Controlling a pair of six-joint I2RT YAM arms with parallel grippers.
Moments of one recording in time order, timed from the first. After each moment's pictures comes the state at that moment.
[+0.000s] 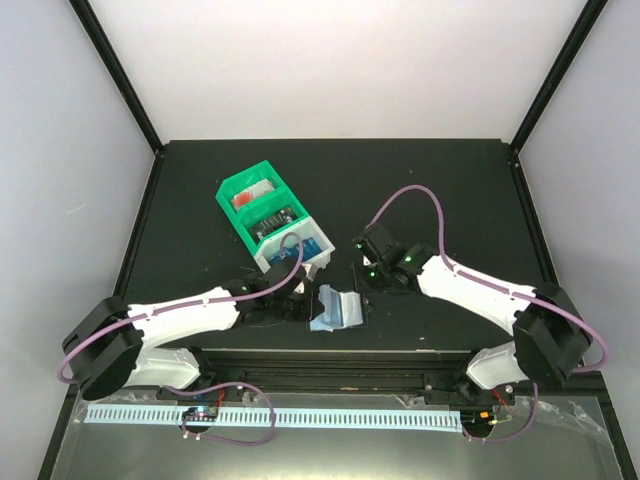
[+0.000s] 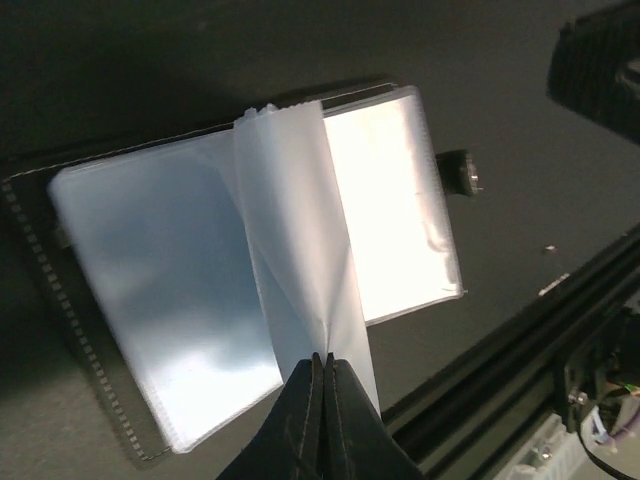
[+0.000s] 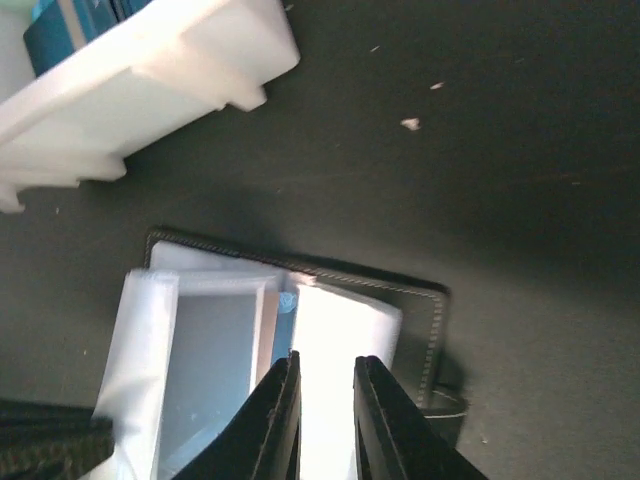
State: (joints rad) left arm -0.90 1.26 0.59 -0.22 0.21 -0.87; right arm 0.81 1.43 0.92 -0.57 -0.06 0.61
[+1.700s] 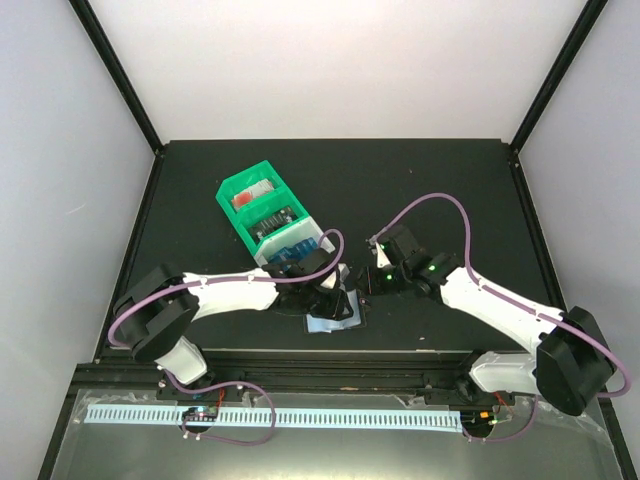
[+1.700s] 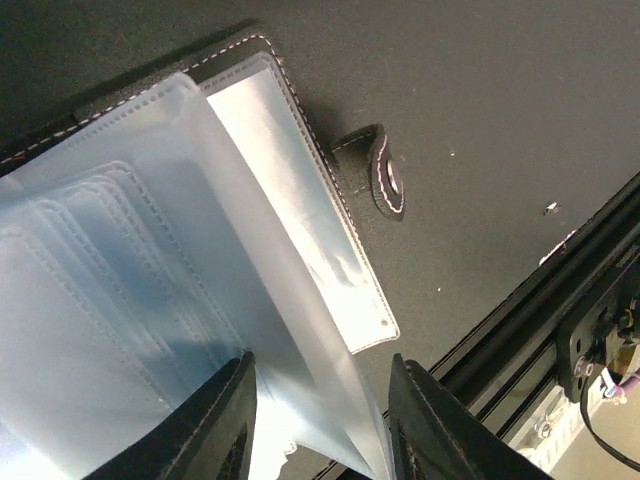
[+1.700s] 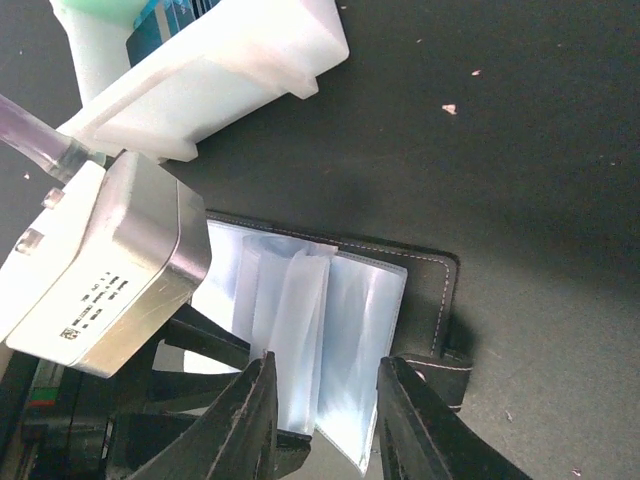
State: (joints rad) left arm -0.94 1.58 0.82 -0.23 0.35 -0.76; right arm 0.72 1.25 0.79 -0.49 -0.23 0.58
